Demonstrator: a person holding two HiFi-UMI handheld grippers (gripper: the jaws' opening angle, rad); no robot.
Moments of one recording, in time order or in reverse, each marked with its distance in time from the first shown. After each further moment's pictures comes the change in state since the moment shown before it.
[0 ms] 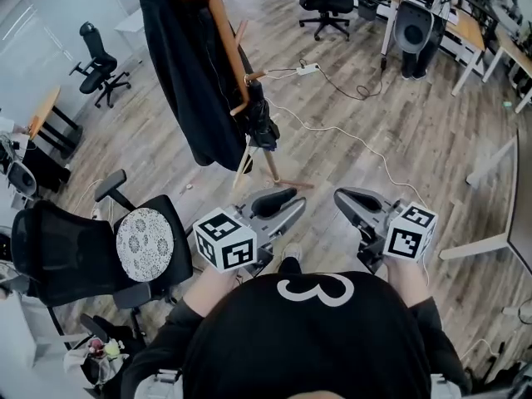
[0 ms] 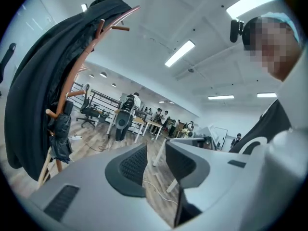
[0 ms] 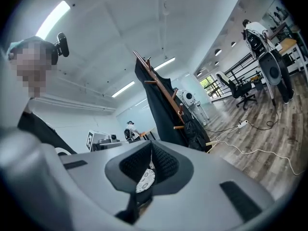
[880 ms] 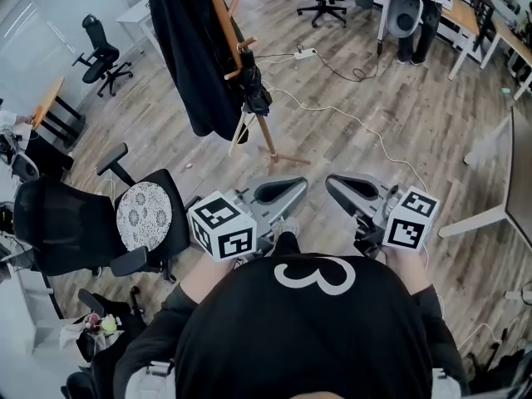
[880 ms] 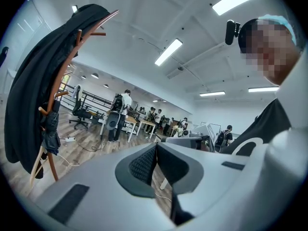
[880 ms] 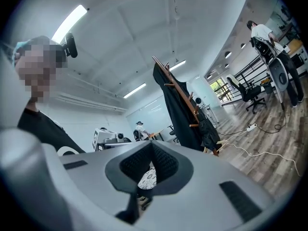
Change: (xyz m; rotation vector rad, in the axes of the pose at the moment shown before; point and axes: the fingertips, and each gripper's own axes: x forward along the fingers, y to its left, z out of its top) left arm -0.026 -0.121 -0.031 0.063 0.002 -0.062; right arm -0.070 0.099 -0.031 -0.064 -0.036 0.103
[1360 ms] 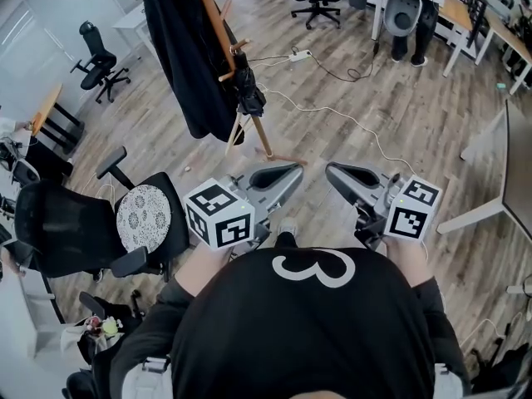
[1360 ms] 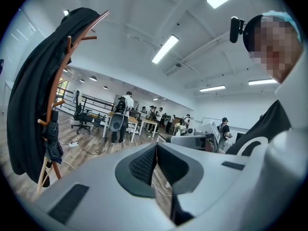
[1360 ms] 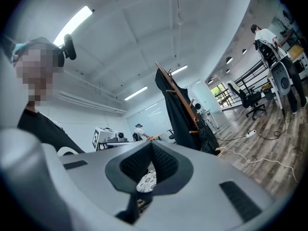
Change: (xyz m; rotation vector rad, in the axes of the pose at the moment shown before) left arm 0.009 -0.006 0.019 0.055 0.030 0.034; right arm -0.015 0.004 0.022 -0.035 -0.034 -0.008
